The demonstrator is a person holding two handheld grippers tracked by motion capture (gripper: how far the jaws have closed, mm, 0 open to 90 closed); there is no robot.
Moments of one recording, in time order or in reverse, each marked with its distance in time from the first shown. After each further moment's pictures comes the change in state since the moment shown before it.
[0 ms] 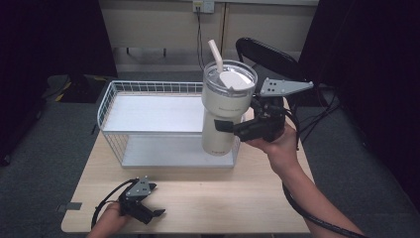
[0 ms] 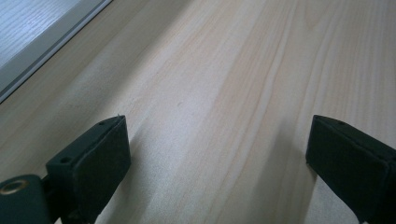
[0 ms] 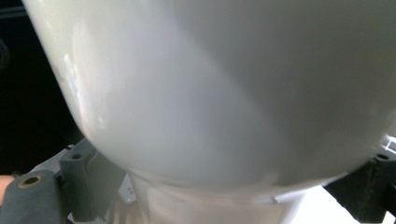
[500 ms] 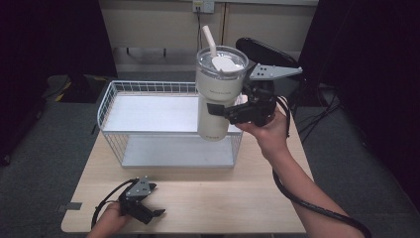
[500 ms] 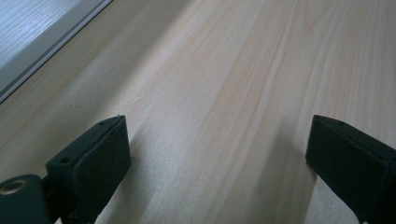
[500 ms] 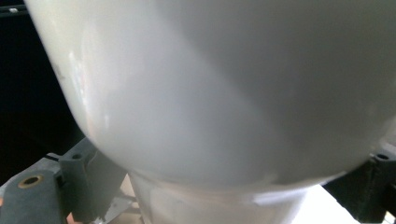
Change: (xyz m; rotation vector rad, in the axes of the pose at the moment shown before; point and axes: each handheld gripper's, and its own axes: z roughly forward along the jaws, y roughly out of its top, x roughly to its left) left arm 0.000 0.000 0.000 0.002 -0.002 0.000; right arm -0.019 0.017 0.022 -0.001 -0.063 0.003
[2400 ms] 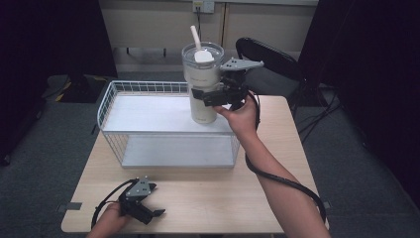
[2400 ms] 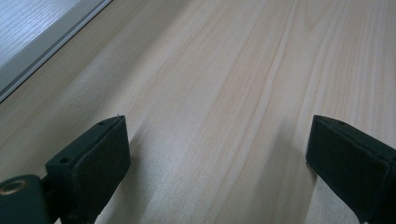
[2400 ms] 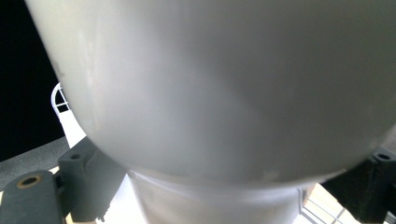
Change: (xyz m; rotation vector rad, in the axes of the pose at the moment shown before) left arm 0.000 0.000 0.000 0.003 0.005 0.002; right arm -0.048 -0.015 0.077 0.054 -0.205 -0.003
